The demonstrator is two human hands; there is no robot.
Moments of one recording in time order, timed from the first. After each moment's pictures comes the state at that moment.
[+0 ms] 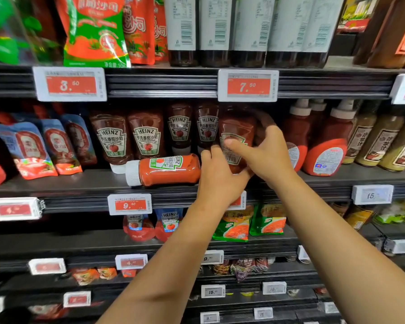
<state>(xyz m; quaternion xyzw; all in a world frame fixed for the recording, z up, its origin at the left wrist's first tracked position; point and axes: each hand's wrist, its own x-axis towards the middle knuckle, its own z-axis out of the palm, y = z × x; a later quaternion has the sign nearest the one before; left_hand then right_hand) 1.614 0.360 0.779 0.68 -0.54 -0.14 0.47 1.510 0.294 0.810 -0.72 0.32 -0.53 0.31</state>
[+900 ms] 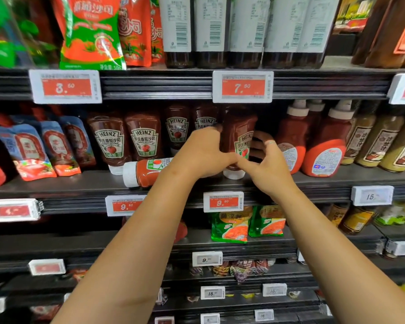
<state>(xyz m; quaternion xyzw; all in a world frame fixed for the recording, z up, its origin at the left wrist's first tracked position) 1.656 0.360 0.845 0.67 -0.67 -0.09 0.31 1.490 0.289 0.776 -0.71 0.39 -0.46 0.36</state>
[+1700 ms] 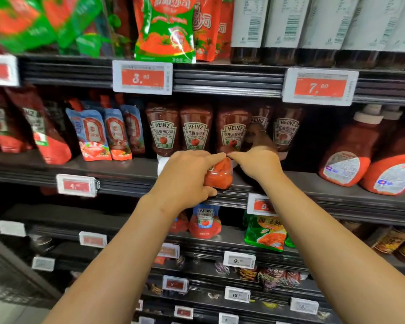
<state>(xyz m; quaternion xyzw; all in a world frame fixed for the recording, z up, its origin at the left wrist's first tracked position) 1.750 0.438 0.800 0.70 -0.69 0.11 0.17 1.616 0.285 0.786 -0.77 0.47 -0.34 0.26</state>
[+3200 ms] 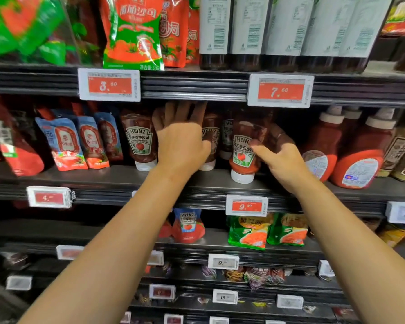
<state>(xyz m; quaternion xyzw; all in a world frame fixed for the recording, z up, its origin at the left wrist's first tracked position) 1.719 0.381 0.840 0.75 -0.55 0.22 0.28 1.523 0.266 0.792 -0.69 0.25 -0.47 0.49</state>
